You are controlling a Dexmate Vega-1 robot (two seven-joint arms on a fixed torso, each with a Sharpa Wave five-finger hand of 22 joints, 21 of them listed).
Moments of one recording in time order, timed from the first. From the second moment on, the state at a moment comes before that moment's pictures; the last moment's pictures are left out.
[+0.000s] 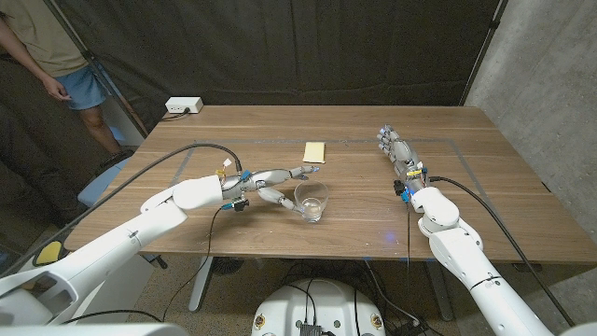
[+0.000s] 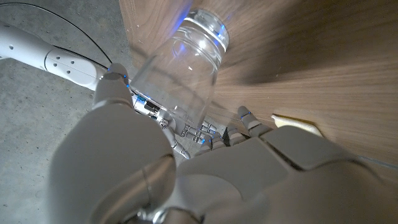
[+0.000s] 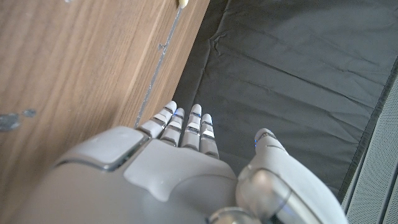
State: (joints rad) left arm 0.81 0.79 0.58 -1.46 -0.04 -0.66 -0.47; left_hand 0.85 -0.13 0.08 -0.15 0.42 -0.17 0.05 0.22 0.22 -0.17 -0.03 0.25 0.21 -0.11 -0.01 0.21 0.18 -0.05 0.03 0.39 0.19; right arm -1.16 -0.35 -0.15 -1.70 0.28 0.10 -0.06; right_hand 0.28 0.09 0.29 0.01 0.17 0.19 0.05 0.19 0.18 0.23 0.05 0.21 0.18 0.10 0.05 0.18 0.17 0.10 -0.02 0.23 0.19
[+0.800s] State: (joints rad) left arm 0.80 0.67 0.62 -1.29 -0.34 -0.67 -0.63; left_hand 1.07 -0.05 0.08 -0.14 0.32 0.09 -0.05 0.45 0.27 0.25 -0.11 0.34 0.23 0.31 -0.04 0.29 0.20 0.19 -0.02 0.47 0.20; right arm -1.14 -0.35 -0.17 -1.70 0.27 0.09 -0.08; right_hand 0.28 0.09 0.29 0.01 0.17 0.19 0.05 0.19 0.18 0.23 0.05 0.21 0.18 0.10 0.05 0.18 0.17 0.10 -0.02 0.23 0.19
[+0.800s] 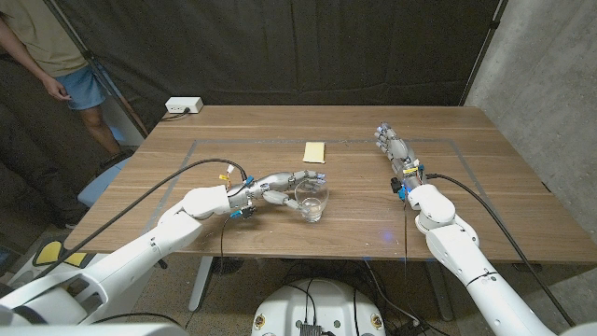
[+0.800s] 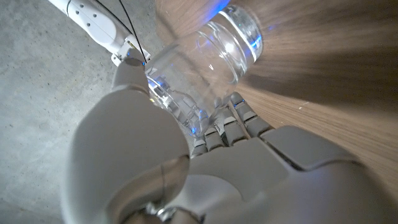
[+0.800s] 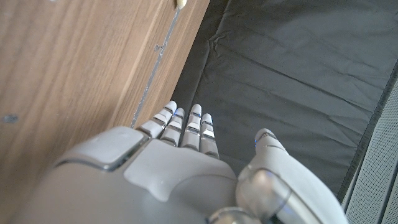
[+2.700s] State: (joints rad) left arm 0.81 0.58 0.45 -1.27 -0.46 -0.57 -0.37; left_hand 1.13 -0.07 0.11 -0.16 0.18 0.35 -0.01 0.63 0.32 0.48 -0.07 0.50 0.33 0.61 0.04 0.38 0.24 0.32 0.01 0.65 0.27; right arm -0.86 -0.49 -0.43 -1.58 0.06 0.00 -0.10; right_hand 0.33 0.10 0.31 -0.05 0.17 0.23 0.02 0.20 0.18 0.25 0.03 0.21 0.18 0.13 0.04 0.18 0.17 0.12 -0.02 0.23 0.19
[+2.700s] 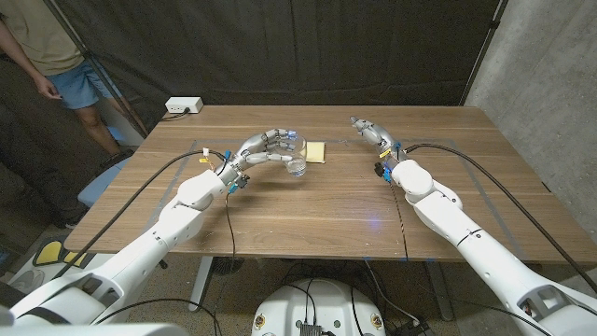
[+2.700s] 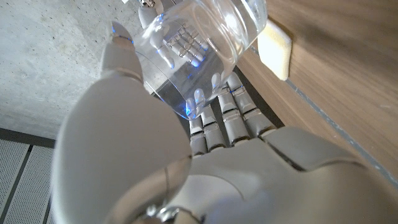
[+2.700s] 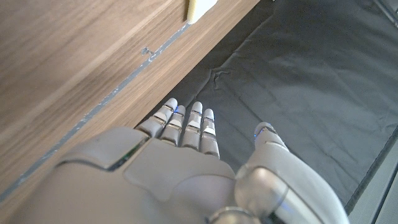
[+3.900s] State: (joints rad) left arm 0.89 0.64 0.37 -1.38 -0.44 -0.53 -0.18; left_hand 1.13 -0.07 0.13 -0.18 0.19 0.36 0.01 0.63 0.32 0.50 -0.05 0.51 0.33 0.63 0.05 0.38 0.24 0.32 0.01 0.70 0.27; right arm -0.56 -0.55 -0.78 -1.44 -0.13 0.00 -0.04; right_hand 0.38 0.10 0.32 -0.10 0.17 0.21 0.02 0.19 0.18 0.24 0.03 0.20 0.18 0.13 0.05 0.18 0.17 0.11 -0.01 0.22 0.19
